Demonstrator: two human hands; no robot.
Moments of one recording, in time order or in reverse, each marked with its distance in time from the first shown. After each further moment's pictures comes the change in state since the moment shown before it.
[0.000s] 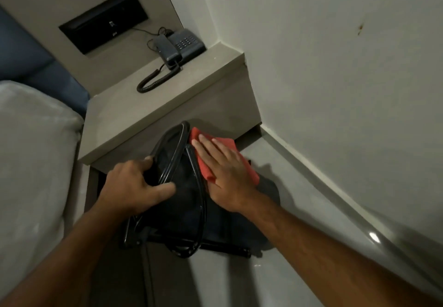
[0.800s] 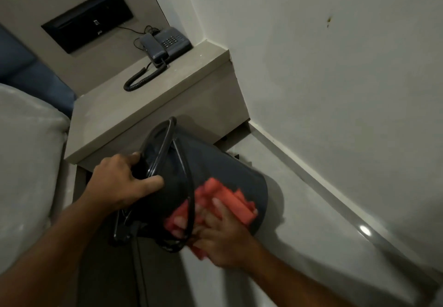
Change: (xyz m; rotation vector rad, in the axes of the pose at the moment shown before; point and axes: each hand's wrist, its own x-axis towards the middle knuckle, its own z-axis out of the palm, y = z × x) left_hand -0.002 0.002 -0.002 -0.003 -0.017 -0.003; right_hand -0.123 0.000 0.065 -0.601 0.074 -0.414
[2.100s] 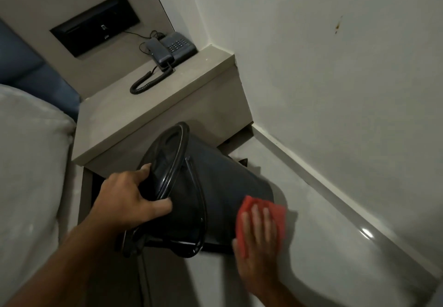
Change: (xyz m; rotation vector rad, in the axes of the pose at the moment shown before) left_hand -0.029 0.002 -0.002 0.045 0.002 0.065; right_hand -0.055 -0.033 -0.006 0.371 0.107 0.853
